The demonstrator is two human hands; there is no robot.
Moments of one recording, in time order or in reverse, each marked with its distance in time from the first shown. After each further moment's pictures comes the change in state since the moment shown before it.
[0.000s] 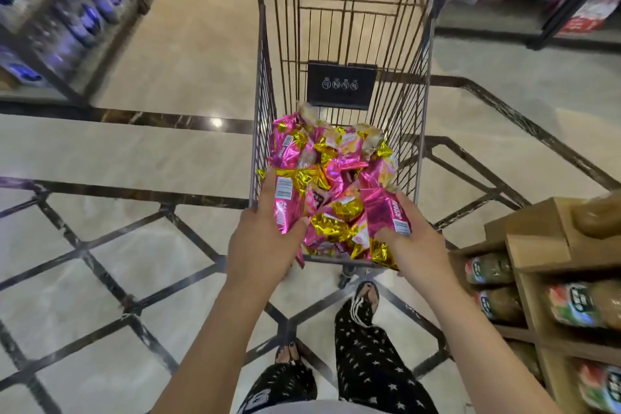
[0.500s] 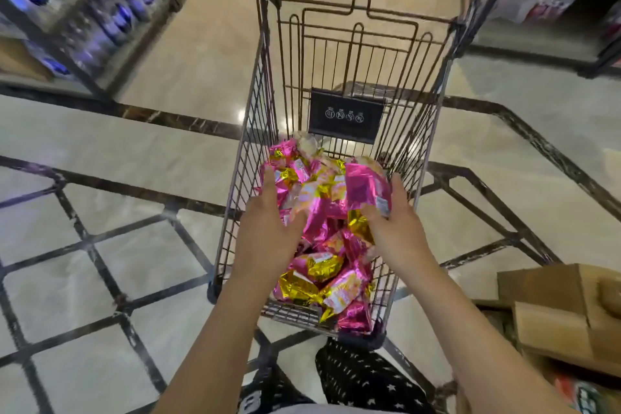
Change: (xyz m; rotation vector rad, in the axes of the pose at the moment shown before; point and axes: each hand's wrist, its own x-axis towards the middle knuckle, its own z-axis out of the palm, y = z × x) left_hand 0.109 0.094 0.034 -0.012 0.071 -0.095; right_hand 0.154 -0.060 -0.041 -0.146 -0.114 -0.193
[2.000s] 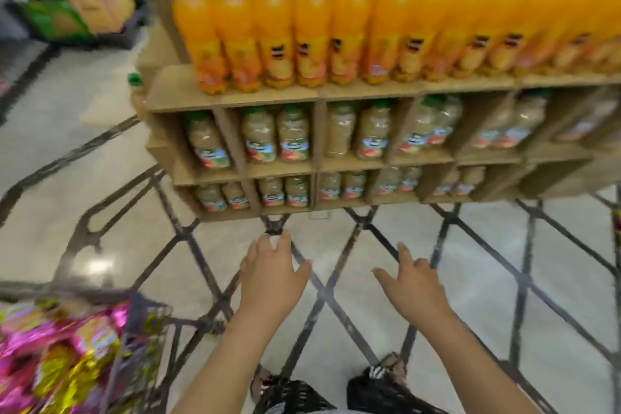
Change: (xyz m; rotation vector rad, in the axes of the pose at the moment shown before) left_hand -0.405 -0.040 0.037 0.781 -1.053 1.565; right_hand -0.598 0.135 0.225 0.427 0.897 1.441
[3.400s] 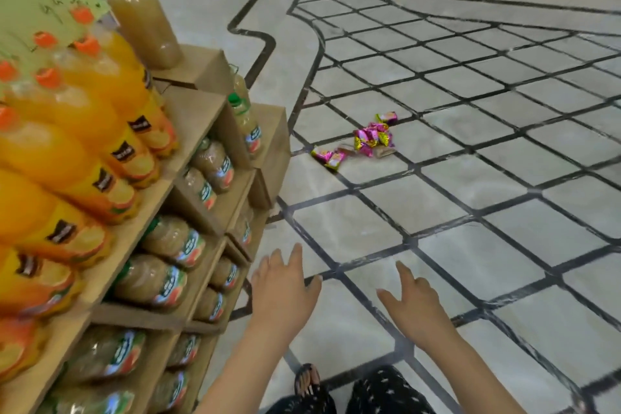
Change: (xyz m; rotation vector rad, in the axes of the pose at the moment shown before) left_hand 0.200 0.768 0.180 0.569 -0.359 1.133; right_hand 0.207 0.487 -0.291 0.813 0.345 0.894
